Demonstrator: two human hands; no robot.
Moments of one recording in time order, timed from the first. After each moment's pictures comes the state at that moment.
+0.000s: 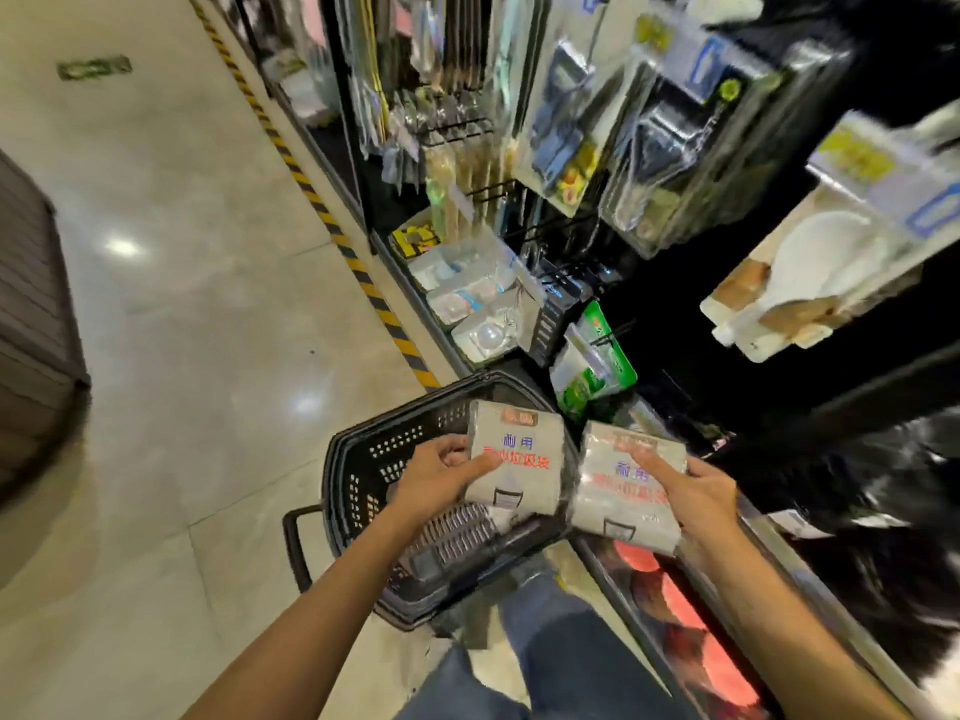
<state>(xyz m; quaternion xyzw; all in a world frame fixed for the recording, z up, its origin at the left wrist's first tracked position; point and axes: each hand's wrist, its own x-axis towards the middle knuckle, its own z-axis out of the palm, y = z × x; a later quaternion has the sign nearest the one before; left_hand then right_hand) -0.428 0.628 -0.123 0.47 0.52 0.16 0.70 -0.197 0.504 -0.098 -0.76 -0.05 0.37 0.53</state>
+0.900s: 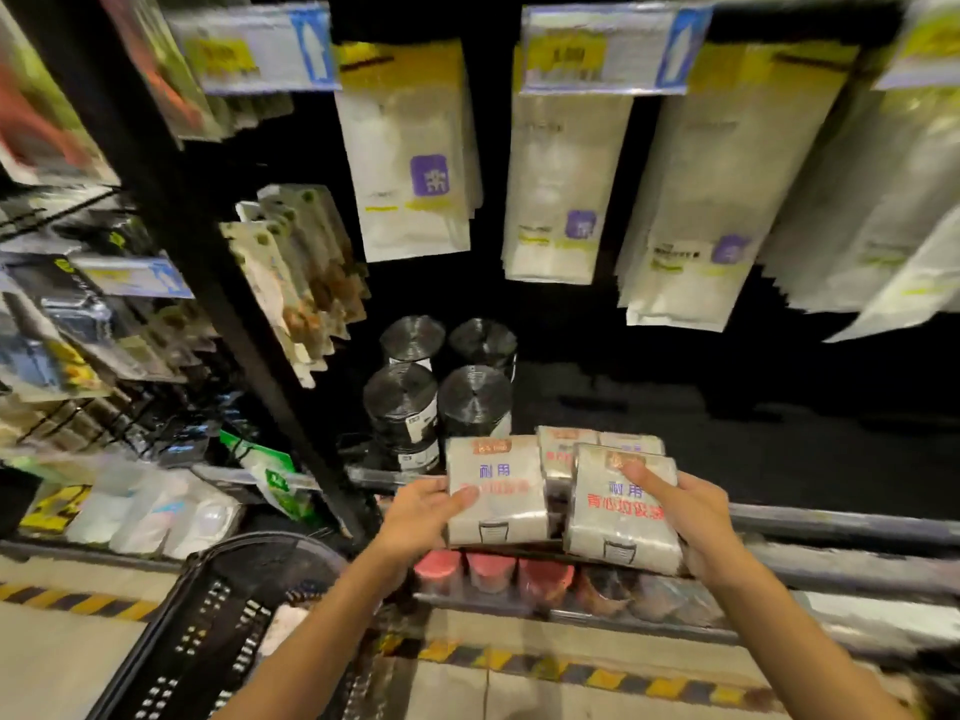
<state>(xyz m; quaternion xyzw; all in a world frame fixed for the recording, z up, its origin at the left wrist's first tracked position) -0.186 0.366 -0.032 0.66 0.26 -0.09 0.70 -0.111 0.109 -0.031 -0.67 0.17 0.14 0.71</state>
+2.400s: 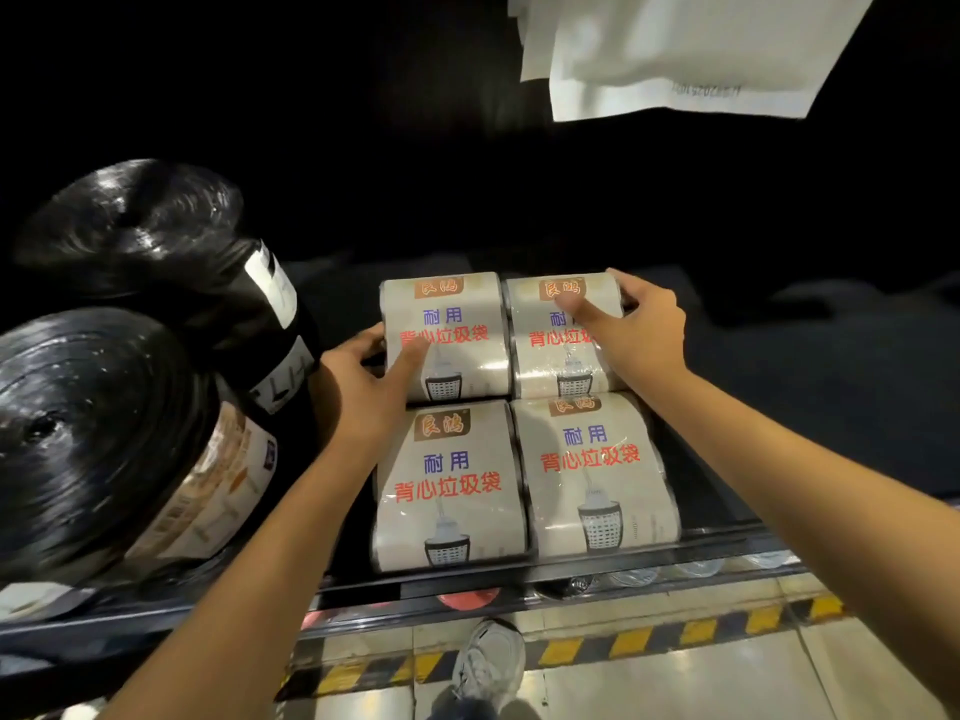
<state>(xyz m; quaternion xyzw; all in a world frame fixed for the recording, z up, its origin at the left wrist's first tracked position) 0.099 0.292 -0.225 0.79 0.18 0.11 0.57 0.167 0.080 -0.228 -0.85 0.06 -0.04 0.52</state>
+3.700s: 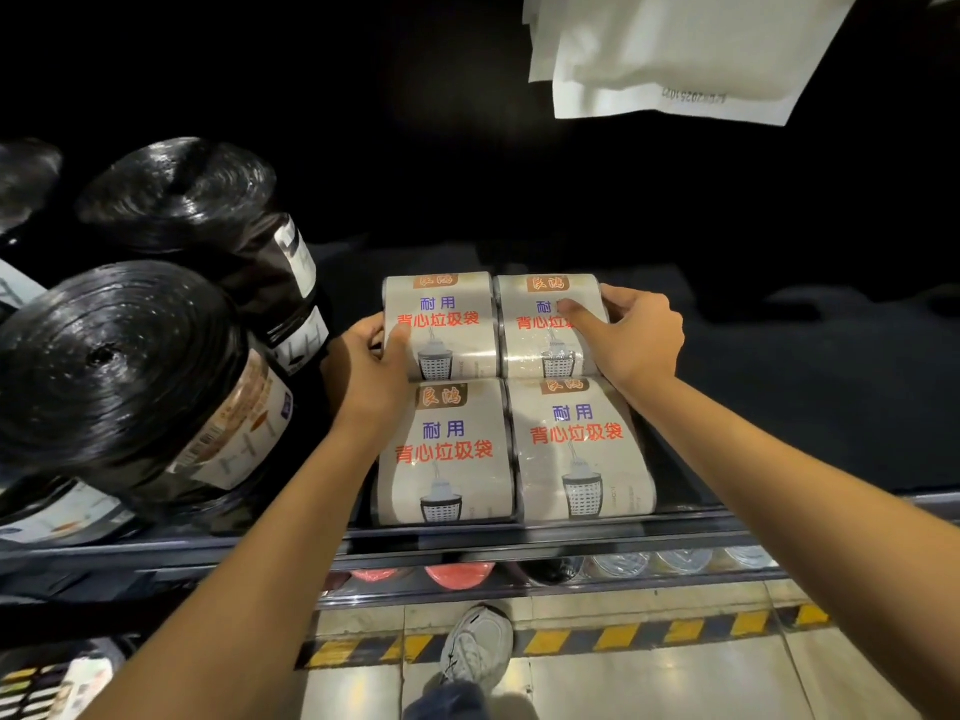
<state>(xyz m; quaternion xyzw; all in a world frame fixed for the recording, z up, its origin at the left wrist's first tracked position) 0.086 0.290 -0.232 0.78 0.21 0.11 0.59 0.150 0.080 -0.226 -0.89 0.06 -0.07 0.44</state>
